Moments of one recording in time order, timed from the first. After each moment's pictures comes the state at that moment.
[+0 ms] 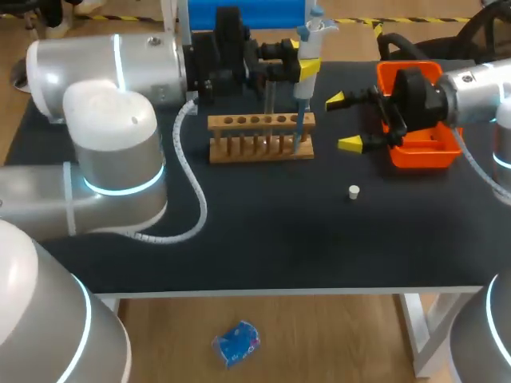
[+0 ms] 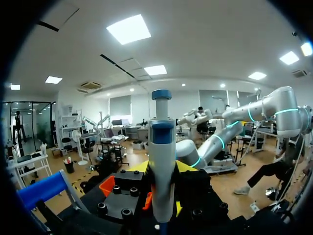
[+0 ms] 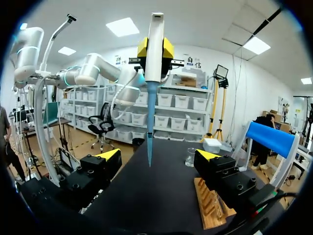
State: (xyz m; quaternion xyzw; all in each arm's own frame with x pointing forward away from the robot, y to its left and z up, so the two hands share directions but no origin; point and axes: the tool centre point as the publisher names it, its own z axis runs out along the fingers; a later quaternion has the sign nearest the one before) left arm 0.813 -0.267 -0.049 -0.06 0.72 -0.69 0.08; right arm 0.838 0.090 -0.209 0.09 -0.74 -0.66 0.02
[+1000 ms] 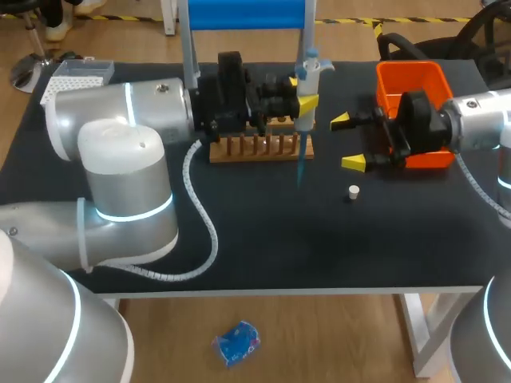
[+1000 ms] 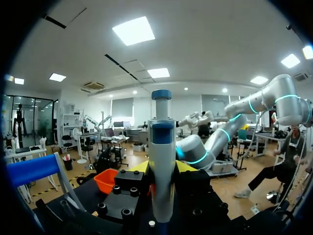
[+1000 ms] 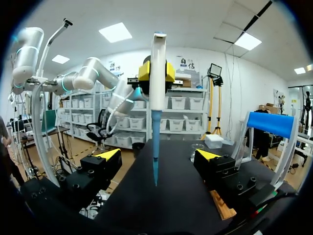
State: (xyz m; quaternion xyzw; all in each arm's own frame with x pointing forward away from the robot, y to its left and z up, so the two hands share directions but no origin) left arm 0.808 -0.271 -0.113 -0.07 0.70 -0.71 0.07; right arm 0.815 0.084 -0.232 0.05 -0.73 -0.68 0.04
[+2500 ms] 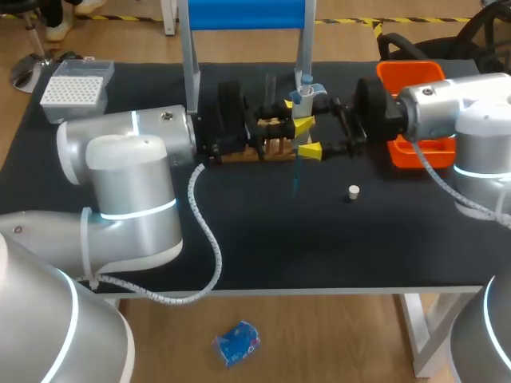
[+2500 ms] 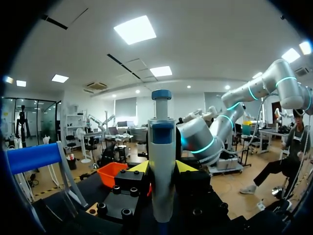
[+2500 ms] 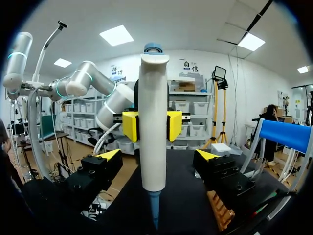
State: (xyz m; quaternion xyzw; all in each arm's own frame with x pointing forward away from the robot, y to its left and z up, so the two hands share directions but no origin) left arm 0.819 -0.267 -0.163 -0.07 0.70 -0.70 0.09; right arm 0.819 0.162 -0.207 0.06 -0.72 -0.69 0.05
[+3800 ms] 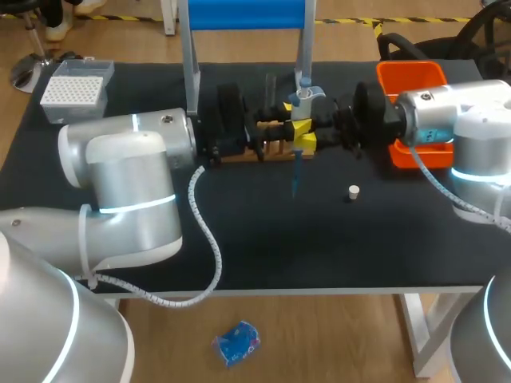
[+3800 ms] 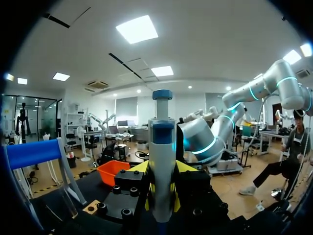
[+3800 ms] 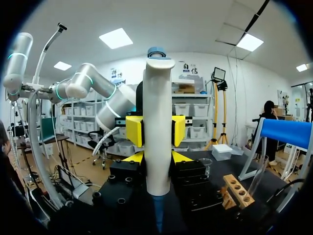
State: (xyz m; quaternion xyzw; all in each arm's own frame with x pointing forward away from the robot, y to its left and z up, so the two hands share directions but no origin) left arm 0.820 -0.266 -0.171 -0.08 0.70 -0.70 0.08; right arm 0.816 0.164 -0.210 0.05 -0.71 -0.70 0.06
